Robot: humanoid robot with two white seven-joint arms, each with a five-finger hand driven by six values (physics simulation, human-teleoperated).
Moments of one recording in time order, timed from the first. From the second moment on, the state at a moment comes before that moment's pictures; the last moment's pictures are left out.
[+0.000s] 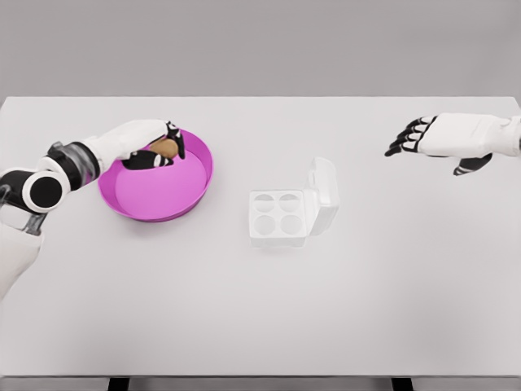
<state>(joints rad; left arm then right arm) -0.48 0.51 -0.38 -1.58 -0.46 0.05 -0.61 -1.07 -1.02 1.16 -1.35 0.41 -0.61 0.40</state>
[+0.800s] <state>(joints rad) -0.47 0.46 -0.38 -1.65 -0.46 -0.11 -0.61 -1.06 -1.01 1.15 -1.34 0.42 -0.61 0.40</state>
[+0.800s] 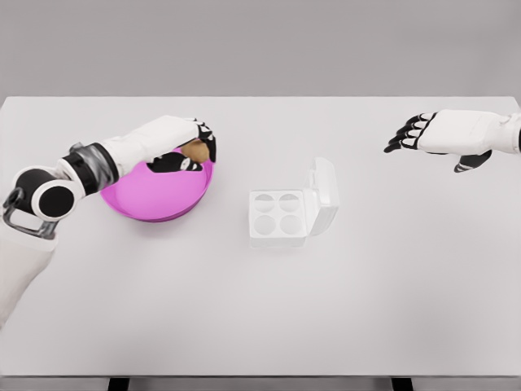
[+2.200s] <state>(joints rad) -0.41 0.34 -0.39 -1.70 -0.46 -0.11 -0.61 -1.06 -1.00 1.14 -1.30 0.42 -0.61 0.40</state>
